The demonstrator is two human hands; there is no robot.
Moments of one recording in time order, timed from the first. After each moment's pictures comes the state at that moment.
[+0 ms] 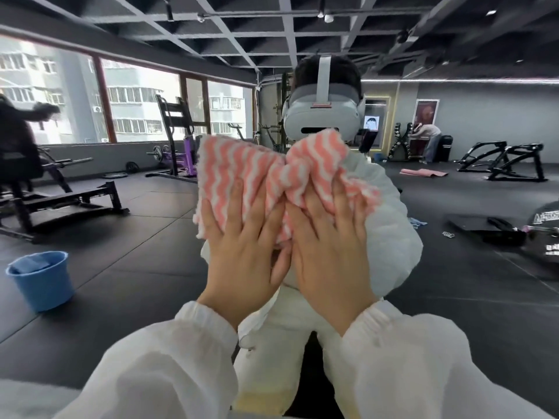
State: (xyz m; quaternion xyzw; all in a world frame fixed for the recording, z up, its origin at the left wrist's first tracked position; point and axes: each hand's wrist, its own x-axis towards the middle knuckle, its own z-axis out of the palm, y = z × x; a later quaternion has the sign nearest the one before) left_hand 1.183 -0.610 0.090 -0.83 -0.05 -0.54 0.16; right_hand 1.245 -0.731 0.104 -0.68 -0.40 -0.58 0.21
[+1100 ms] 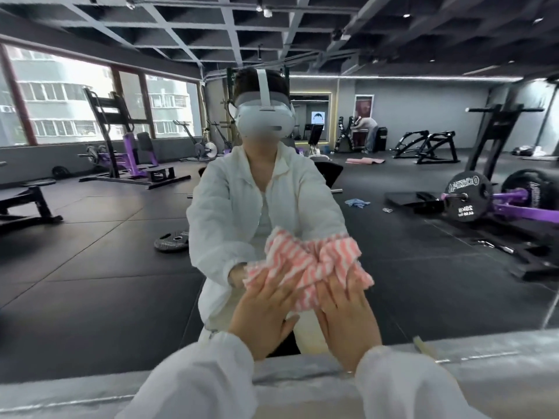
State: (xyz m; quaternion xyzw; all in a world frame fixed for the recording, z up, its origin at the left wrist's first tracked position) left_hand 1.187 -0.688 -0.076 -0.90 0.11 -0.33 0.26; right_hand 1.247 -0.859 -0.093 -0.89 -0.33 -0.33 0.01
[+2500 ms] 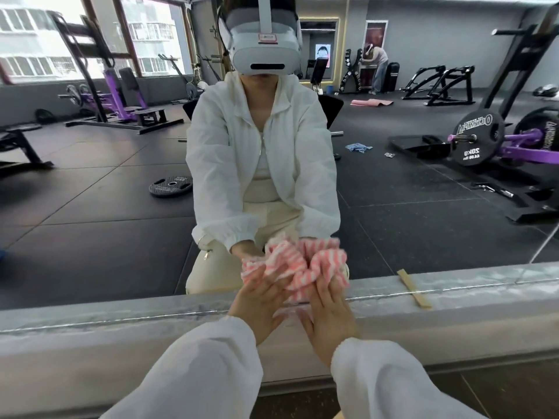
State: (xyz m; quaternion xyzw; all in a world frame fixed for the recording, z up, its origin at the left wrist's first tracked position) left_hand 1.177 -0.719 -0.182 -0.96 0.12 -0.07 0.25; right_hand 1.225 -0.885 -0.227 -0.94 -0.28 -0.18 0.07
